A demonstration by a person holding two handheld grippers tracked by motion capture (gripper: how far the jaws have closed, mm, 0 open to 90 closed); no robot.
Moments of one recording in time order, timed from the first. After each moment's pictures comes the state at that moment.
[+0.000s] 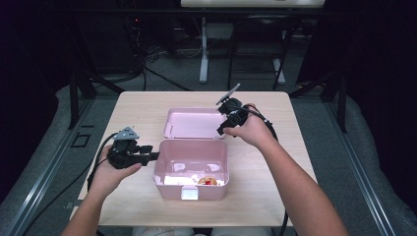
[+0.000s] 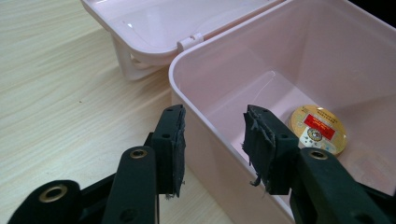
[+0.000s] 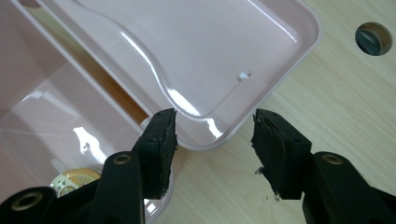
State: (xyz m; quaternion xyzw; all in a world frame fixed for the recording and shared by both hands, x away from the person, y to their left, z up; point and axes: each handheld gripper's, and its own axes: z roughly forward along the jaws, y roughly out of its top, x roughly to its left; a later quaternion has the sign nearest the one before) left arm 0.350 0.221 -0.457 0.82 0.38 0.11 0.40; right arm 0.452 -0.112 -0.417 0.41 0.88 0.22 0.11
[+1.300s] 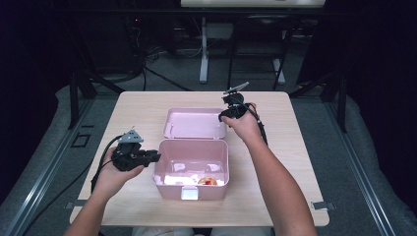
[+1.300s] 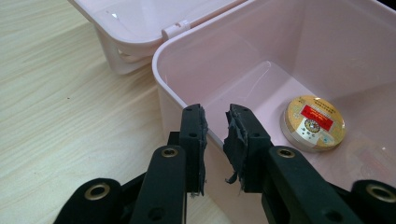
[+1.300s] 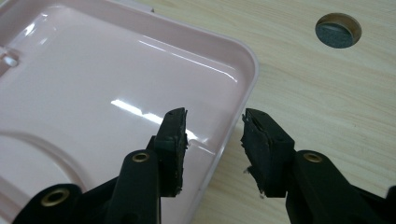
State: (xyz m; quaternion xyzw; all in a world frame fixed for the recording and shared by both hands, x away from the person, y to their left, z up) left arm 0.347 0.214 -0.463 0.83 0.37 0.11 0.39; right arm 0.505 -0.120 -0.456 0.55 0.78 0.29 0.12
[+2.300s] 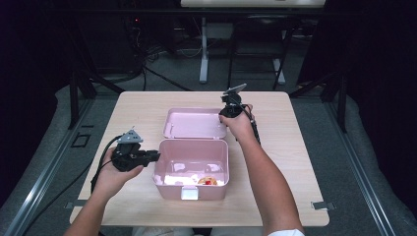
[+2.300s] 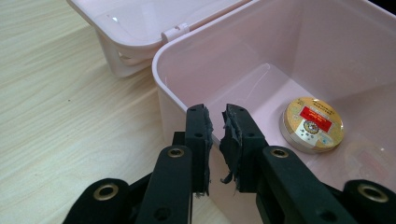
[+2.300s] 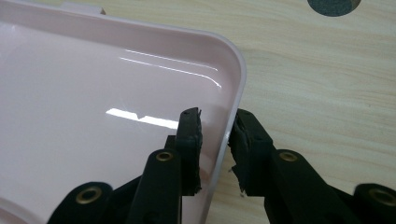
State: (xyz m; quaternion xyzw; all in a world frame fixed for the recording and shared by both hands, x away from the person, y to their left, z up) left arm 0.346 0.215 -0.462 0.83 0.37 0.11 0.40; right arm 0.527 -0.112 -0.477 0.62 0.74 0.26 0.10
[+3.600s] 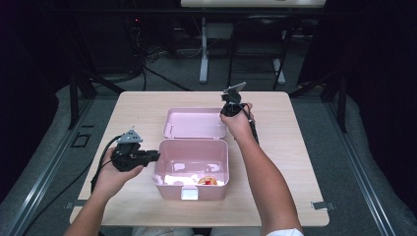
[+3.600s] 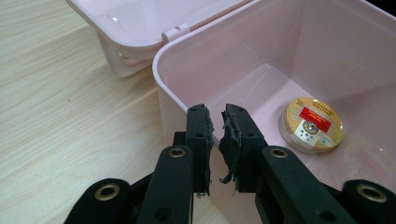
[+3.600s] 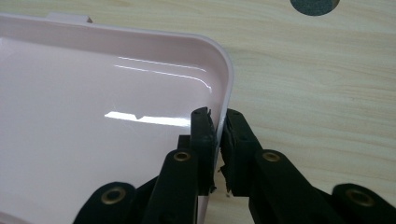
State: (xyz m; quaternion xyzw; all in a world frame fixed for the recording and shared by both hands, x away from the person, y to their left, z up) left arm 0.346 0.216 -0.462 0.83 0.37 0.11 0.40; right arm 0.527 -0.109 -0.472 0.64 0.72 0.24 0.11
